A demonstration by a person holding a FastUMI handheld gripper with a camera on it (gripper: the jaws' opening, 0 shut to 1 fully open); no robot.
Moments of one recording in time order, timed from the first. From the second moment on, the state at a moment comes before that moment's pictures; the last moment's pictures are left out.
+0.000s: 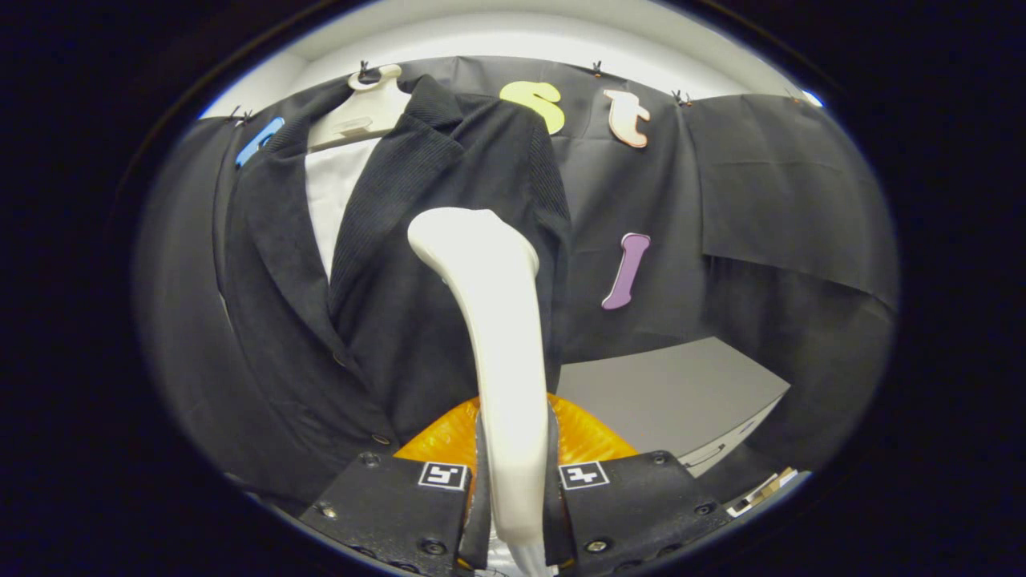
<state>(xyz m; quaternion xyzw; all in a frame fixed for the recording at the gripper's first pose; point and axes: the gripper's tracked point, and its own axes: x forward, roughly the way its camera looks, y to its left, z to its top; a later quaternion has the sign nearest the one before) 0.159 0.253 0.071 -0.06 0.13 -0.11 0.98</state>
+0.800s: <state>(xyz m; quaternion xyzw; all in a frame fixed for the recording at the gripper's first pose) 0.130 0.239 -0.004 -0.07 0.19 -0.11 0.97</state>
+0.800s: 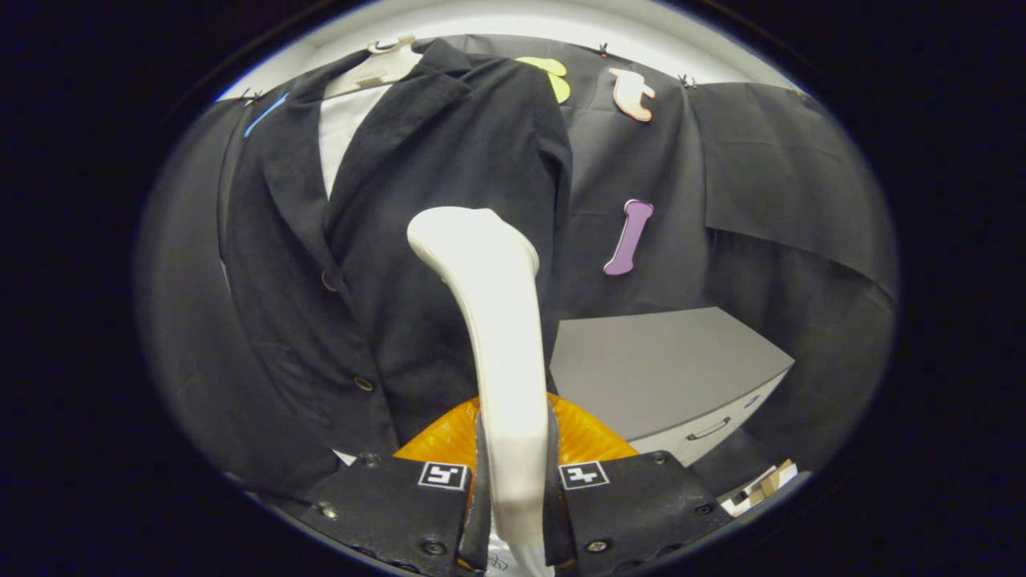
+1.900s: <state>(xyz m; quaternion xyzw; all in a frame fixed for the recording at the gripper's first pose) 0.112 0.228 -0.097 -0.15 0.23 -0.11 0.95</state>
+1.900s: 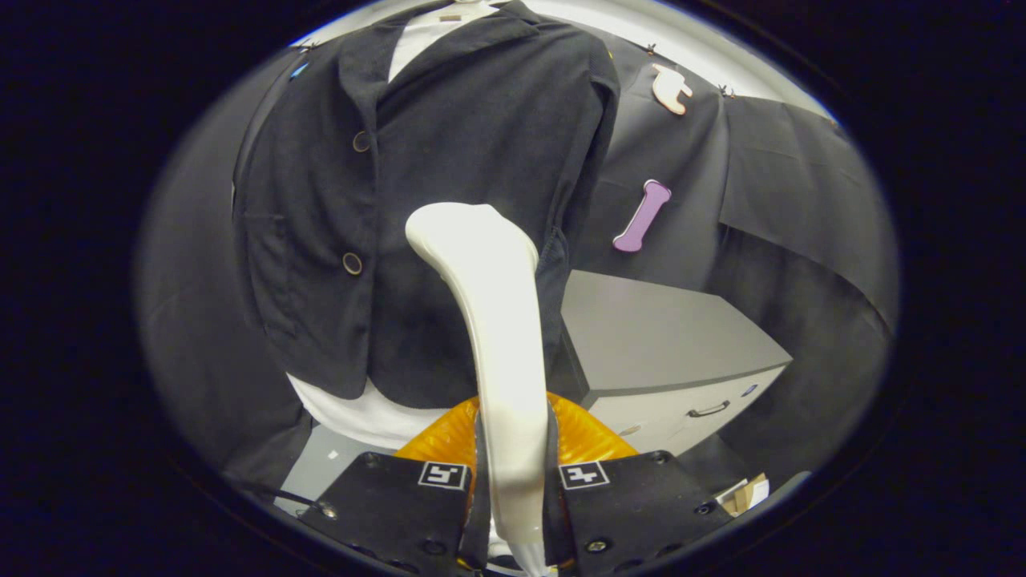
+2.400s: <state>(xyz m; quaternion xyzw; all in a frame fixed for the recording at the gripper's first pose) 0.092 0.225 -0.162 -0.15 0.29 -0.10 0.94</state>
